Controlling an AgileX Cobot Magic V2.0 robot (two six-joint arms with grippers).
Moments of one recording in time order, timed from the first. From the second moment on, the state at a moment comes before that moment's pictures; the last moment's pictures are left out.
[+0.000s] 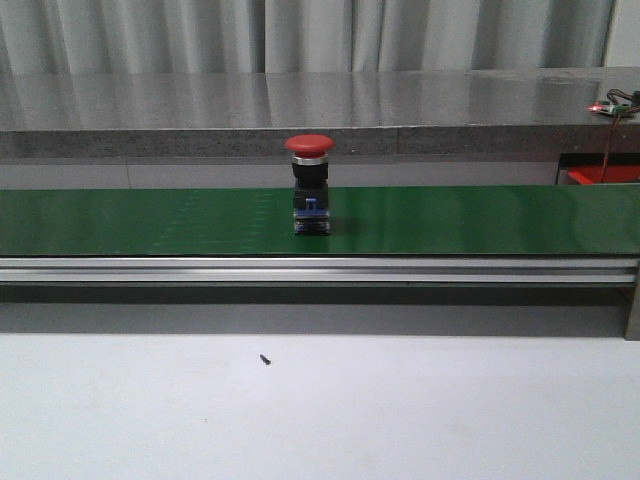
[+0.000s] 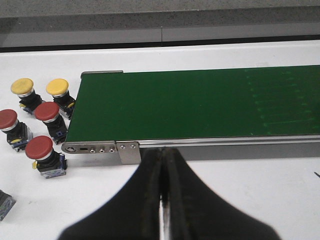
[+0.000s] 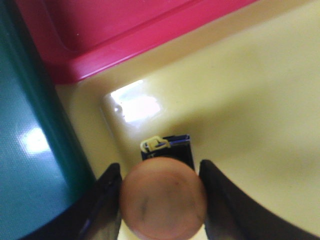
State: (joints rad) left arm 0.12 0.54 -0.73 -0.26 0.81 0.26; right arm -0.33 1.64 -1.06 0.05 0.70 0.14
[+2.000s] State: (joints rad) left arm 0.12 0.54 -0.73 -0.26 0.81 0.26; right arm 0.34 1.68 -1.52 0.17 0.99 -0.03
